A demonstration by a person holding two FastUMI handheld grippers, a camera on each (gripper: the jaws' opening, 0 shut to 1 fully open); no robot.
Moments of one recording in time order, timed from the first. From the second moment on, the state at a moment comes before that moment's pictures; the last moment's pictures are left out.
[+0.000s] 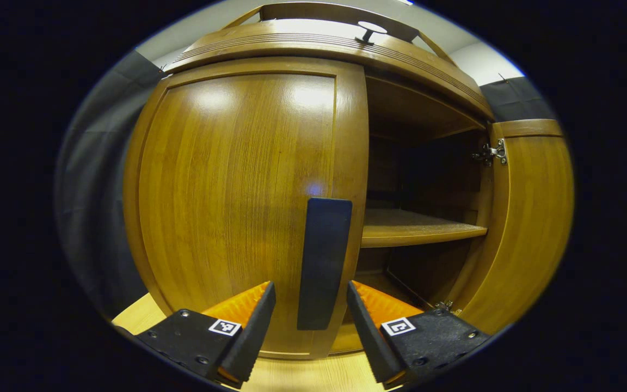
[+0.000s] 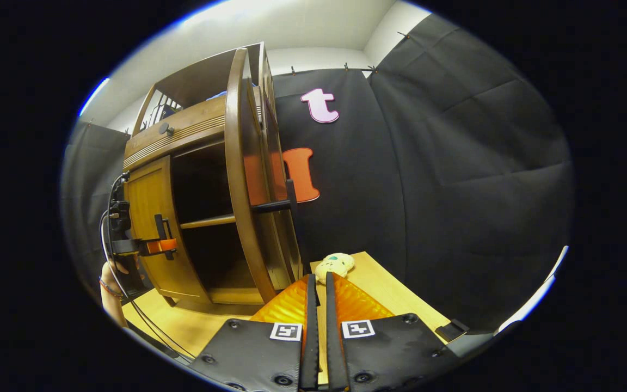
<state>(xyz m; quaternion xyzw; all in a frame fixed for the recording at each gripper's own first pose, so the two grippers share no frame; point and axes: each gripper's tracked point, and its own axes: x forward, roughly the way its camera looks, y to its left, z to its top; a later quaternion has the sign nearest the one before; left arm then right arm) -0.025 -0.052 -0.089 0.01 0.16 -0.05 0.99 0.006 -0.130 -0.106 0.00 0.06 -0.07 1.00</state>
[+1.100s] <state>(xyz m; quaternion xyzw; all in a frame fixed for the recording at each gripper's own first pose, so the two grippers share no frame) -0.032 -0.044 -0.069 -0.01 0.17 -0.14 0.98 -0.011 -0.125 -0.081 -0.03 0.04 -0.12 0.99</state>
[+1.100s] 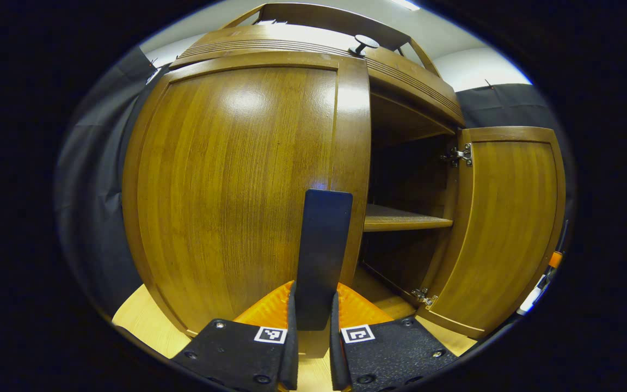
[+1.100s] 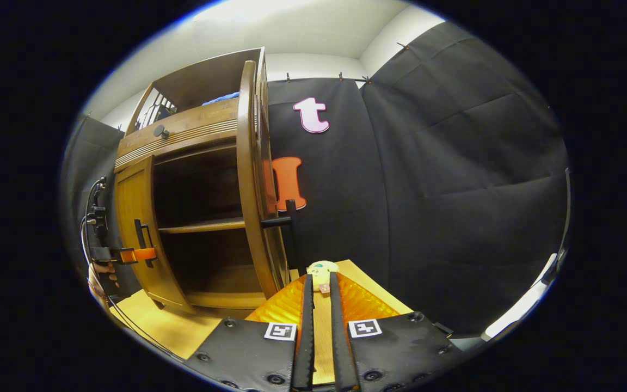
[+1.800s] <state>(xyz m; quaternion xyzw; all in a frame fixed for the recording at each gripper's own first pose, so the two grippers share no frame) -0.037 -0.043 -0.056 0.00 0.16 -0.16 0.97 -0.038 -0.081 -0.058 -0.05 0.01 -0.12 0.99</state>
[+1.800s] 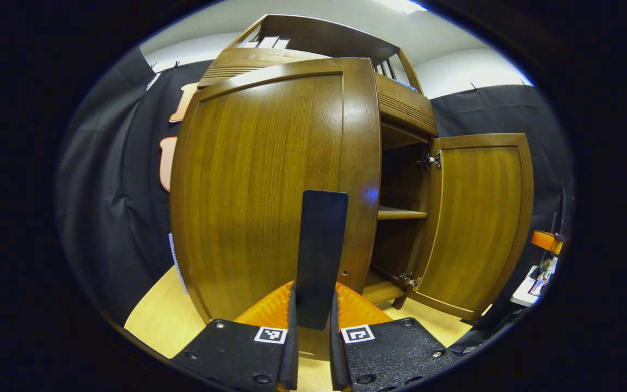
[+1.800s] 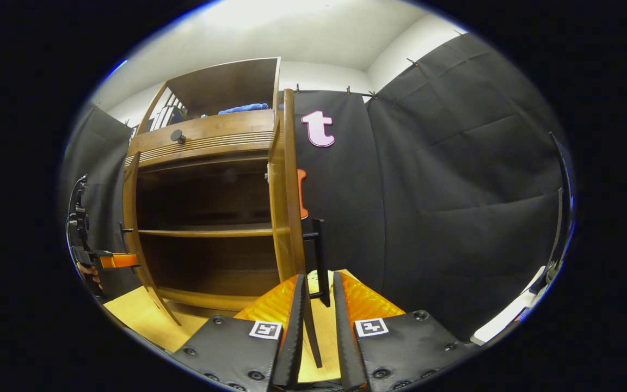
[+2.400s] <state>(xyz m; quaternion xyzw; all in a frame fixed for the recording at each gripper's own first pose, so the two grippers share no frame) -0.039 -0.033 -0.050 -0.02 0.15 -0.15 0.98 -0.042 -0.058 -0.061 -0.04 0.01 -0.11 0.99</state>
